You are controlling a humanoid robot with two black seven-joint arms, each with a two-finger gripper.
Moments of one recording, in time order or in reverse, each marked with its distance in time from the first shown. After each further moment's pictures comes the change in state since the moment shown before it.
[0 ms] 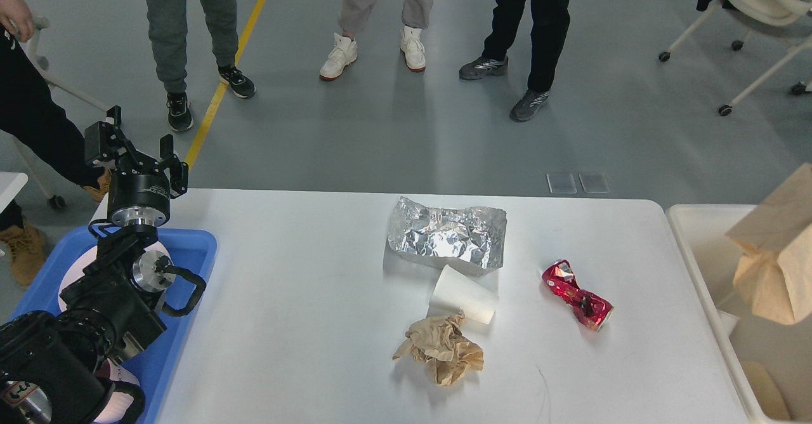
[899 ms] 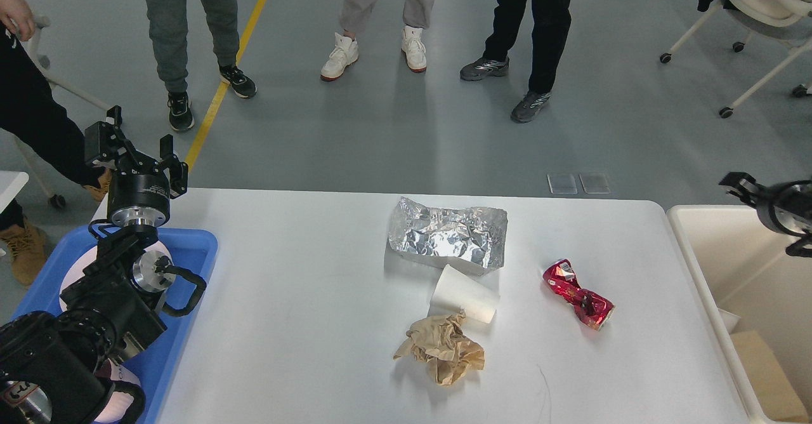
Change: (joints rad) left arm 0.000 0.000 0.000 0.000 0.000 0.000 0.000; right arm -0.137 0.194 0.033 -0.101 -0.001 -0.072 0.002
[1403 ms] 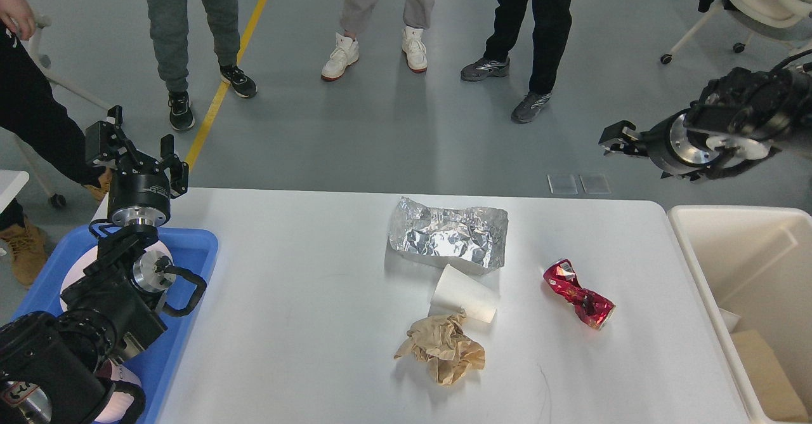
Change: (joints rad) left arm 0.000 0.000 0.000 0.000 0.000 0.000 0.000; right arm 0.533 0.252 -0.135 0.387 0.001 0.272 0.000
